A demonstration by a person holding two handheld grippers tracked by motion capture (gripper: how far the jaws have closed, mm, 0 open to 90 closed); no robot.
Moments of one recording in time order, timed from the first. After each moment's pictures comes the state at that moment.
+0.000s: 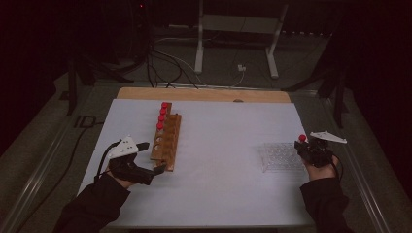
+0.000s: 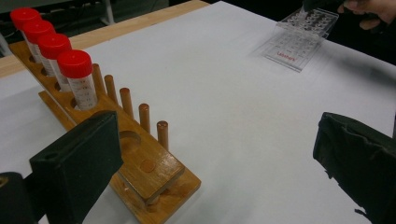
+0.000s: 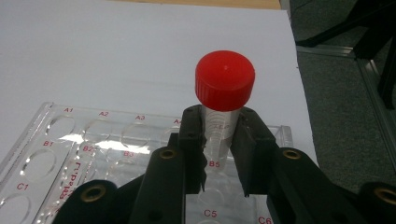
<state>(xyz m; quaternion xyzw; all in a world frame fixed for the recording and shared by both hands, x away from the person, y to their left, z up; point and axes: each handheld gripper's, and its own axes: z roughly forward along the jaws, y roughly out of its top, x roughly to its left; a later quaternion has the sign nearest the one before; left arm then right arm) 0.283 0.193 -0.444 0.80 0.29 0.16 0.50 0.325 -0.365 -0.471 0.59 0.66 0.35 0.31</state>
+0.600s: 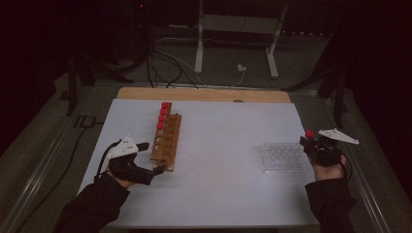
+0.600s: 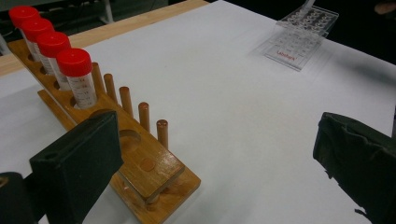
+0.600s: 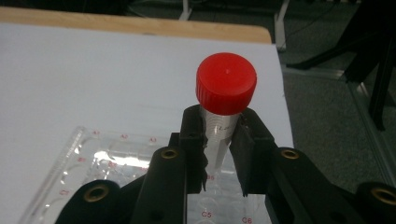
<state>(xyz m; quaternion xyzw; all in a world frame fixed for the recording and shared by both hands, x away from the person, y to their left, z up) 0.284 0.193 -0.444 0.80 0.29 0.16 0.50 0.306 -0.366 -0.440 0.57 0.65 0.37 0.34</state>
